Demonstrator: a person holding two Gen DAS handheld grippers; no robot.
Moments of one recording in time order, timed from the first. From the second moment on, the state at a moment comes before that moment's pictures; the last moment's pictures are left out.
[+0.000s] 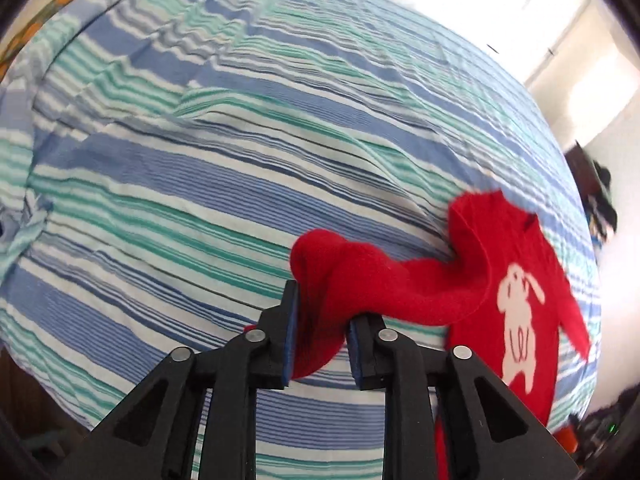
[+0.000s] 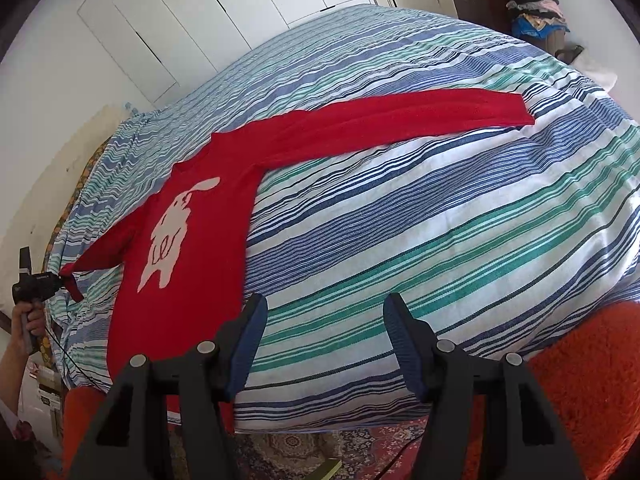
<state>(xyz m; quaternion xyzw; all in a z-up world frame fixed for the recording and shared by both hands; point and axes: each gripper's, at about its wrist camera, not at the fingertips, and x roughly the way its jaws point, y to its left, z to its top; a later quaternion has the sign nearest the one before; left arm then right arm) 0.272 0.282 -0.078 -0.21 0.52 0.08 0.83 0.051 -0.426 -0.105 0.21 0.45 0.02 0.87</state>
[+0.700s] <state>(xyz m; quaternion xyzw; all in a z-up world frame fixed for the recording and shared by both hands) 0.246 0.361 -0.184 -0.38 0.46 0.20 0.78 0.058 -0.407 -0.113 0.17 0.48 0.02 0.86</state>
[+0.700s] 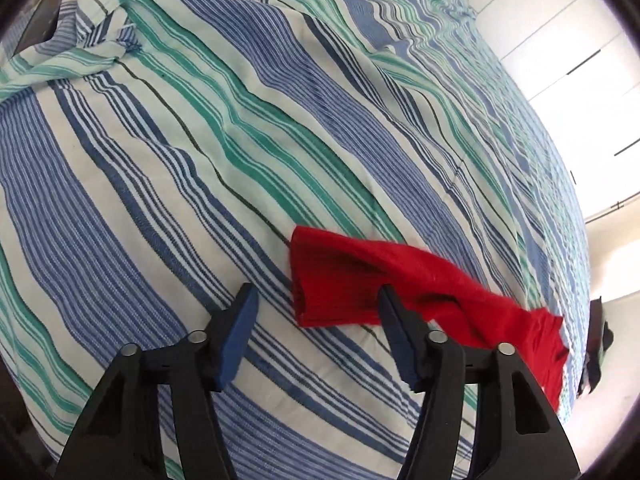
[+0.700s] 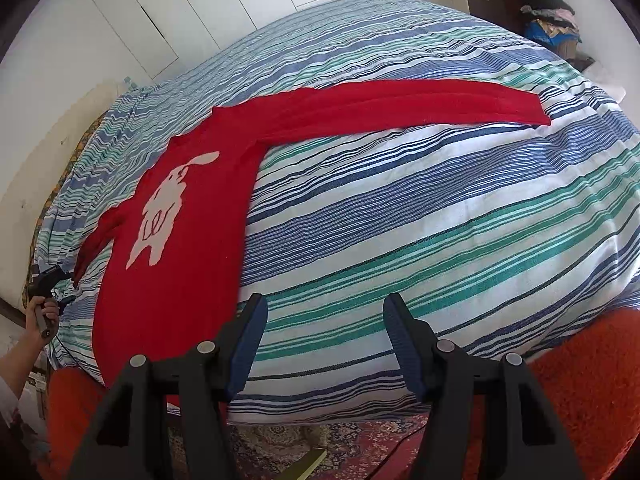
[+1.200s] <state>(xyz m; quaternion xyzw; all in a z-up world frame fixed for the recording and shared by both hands) 0.271 0.421 -0.127 -0.38 0.58 0.18 0.70 0.065 -0.404 -0.118 0.17 0.49 0.01 0.86</state>
